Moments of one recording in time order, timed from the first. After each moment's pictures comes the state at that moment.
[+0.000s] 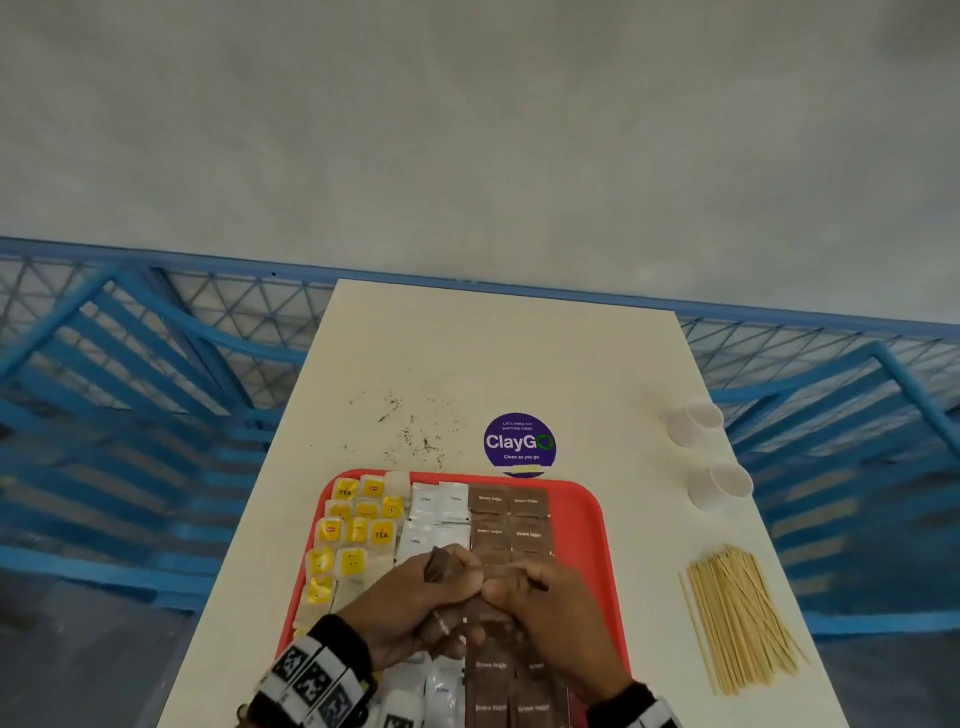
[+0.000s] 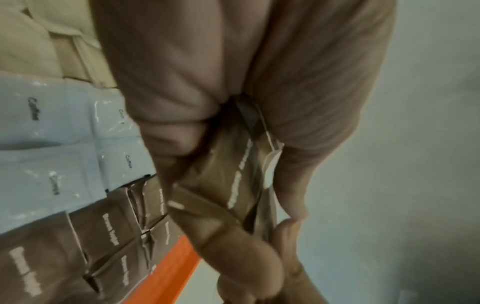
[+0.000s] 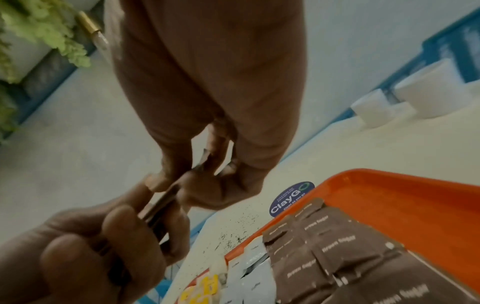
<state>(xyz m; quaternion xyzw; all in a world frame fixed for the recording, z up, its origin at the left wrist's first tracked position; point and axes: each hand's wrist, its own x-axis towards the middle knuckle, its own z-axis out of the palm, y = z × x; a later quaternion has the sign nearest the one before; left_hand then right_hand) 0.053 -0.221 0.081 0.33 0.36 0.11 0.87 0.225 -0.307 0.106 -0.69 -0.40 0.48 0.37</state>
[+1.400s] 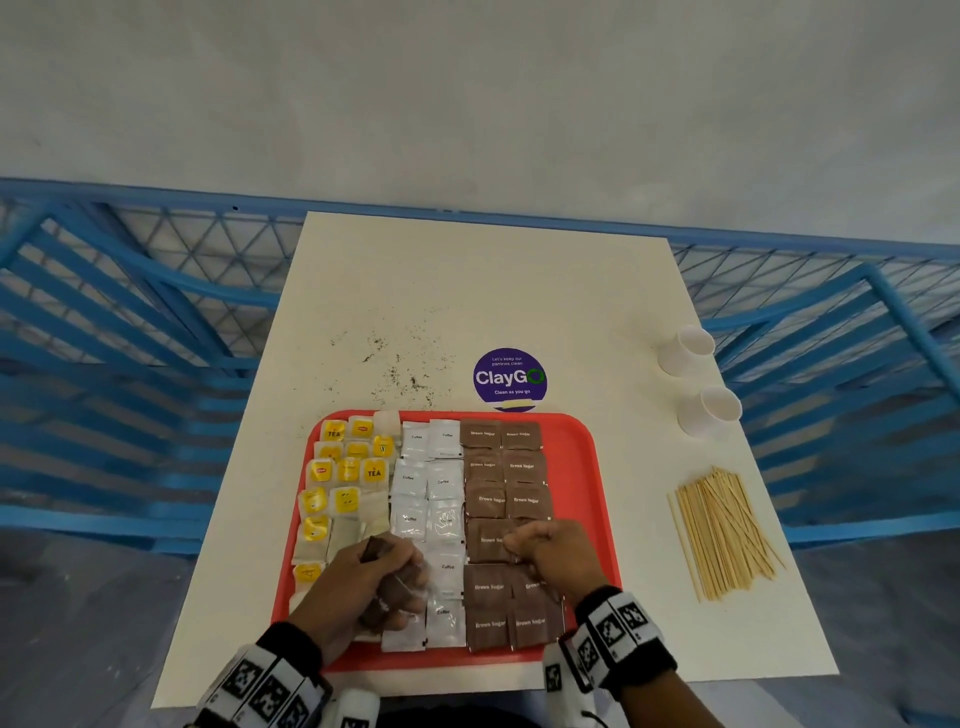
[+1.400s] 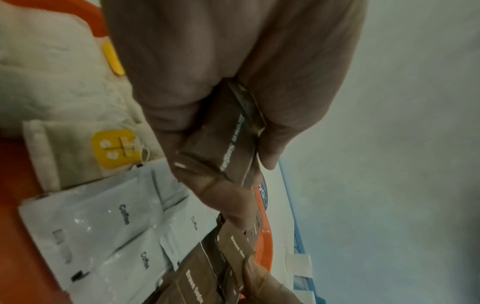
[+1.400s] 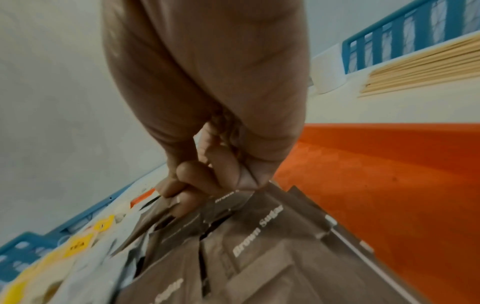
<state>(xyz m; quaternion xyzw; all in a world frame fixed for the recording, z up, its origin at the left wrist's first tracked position) 0.003 -0.253 0.045 0.30 0.51 0.13 0.79 0.245 -0.318 0.028 -0.75 -0.23 0.52 0.32</state>
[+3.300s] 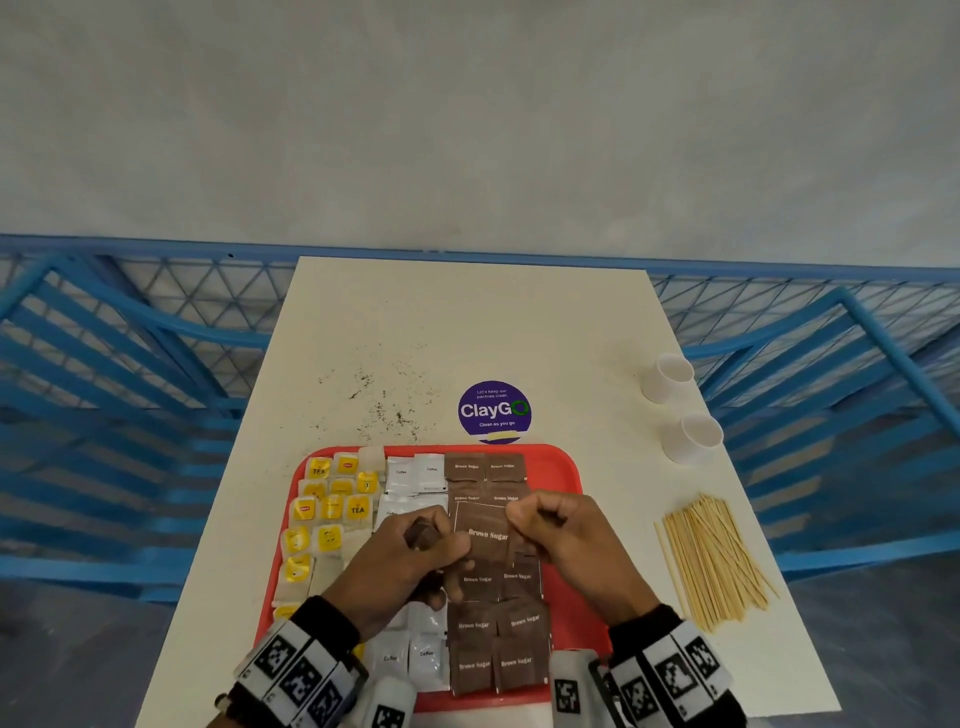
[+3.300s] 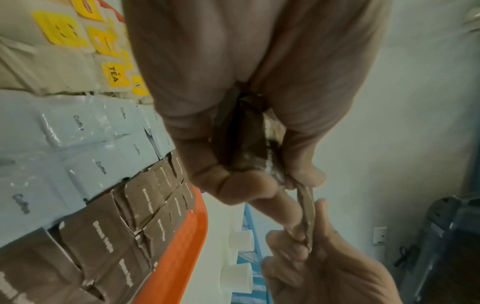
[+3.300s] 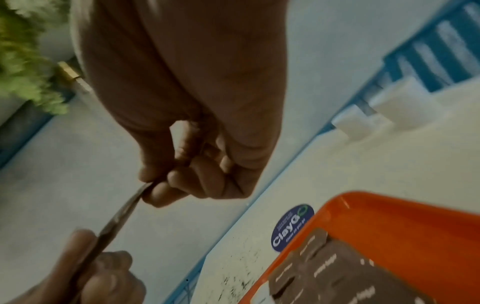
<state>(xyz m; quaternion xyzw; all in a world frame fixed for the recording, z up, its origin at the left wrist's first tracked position) 0.068 -0.236 0.099 0.47 0.38 0.17 0.77 0.266 -0.309 0.120 -0.62 -0.38 0.51 0.46</state>
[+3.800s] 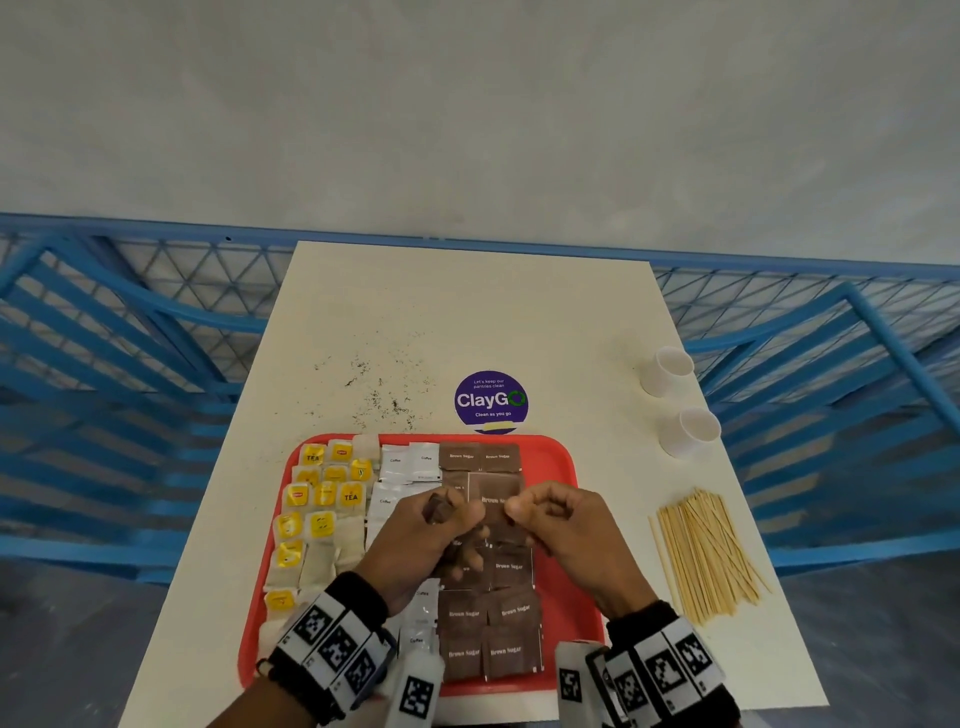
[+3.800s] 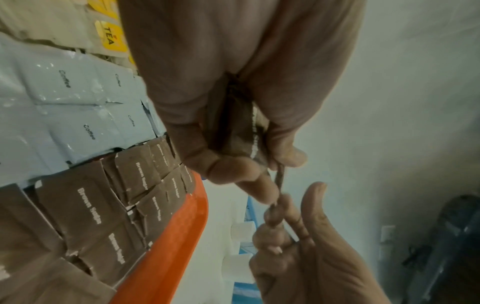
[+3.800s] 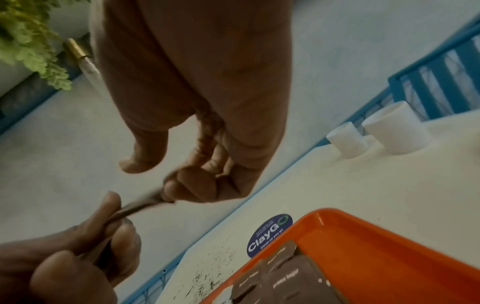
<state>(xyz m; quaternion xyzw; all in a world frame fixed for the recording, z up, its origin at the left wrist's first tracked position) 0.101 -0.239 0.091 0.45 0.43 0.19 0.75 0.279 -0.313 0.108 -0.65 -0.34 0.48 0.48</state>
